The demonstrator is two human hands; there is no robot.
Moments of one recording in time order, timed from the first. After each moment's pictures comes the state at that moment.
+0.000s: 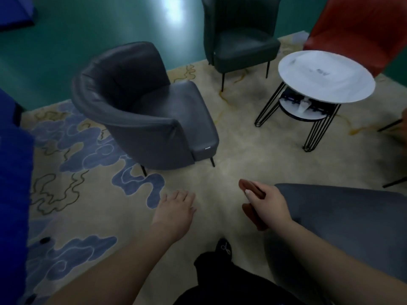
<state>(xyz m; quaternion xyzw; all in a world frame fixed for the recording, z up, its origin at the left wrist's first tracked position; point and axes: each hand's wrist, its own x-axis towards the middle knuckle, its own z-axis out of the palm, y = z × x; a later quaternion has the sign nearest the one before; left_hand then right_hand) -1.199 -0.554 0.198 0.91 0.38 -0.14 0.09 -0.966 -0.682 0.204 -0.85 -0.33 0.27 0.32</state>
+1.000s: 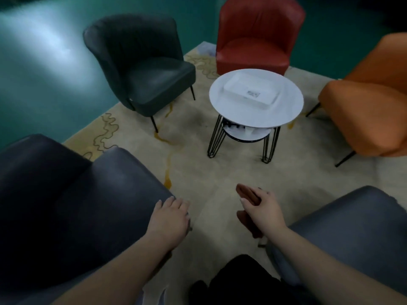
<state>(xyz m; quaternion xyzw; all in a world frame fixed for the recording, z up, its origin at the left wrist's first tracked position) -0.889 -0.202 0.204 0.97 0.13 -0.18 0.03 -0.755 -0.428 0.208 -0.90 -0.07 0.15 0.40</state>
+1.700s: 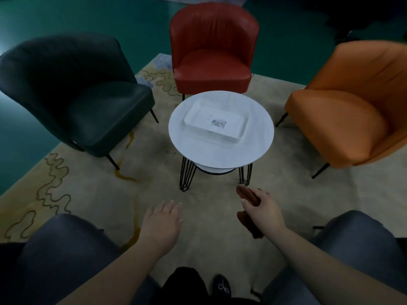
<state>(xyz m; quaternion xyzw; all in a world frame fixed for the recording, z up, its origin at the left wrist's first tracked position) -0.588 -0.137 0.199 0.98 0.08 -0.19 0.02 -0.483 -0.400 0.206 -0.91 0.01 0.12 0.40</state>
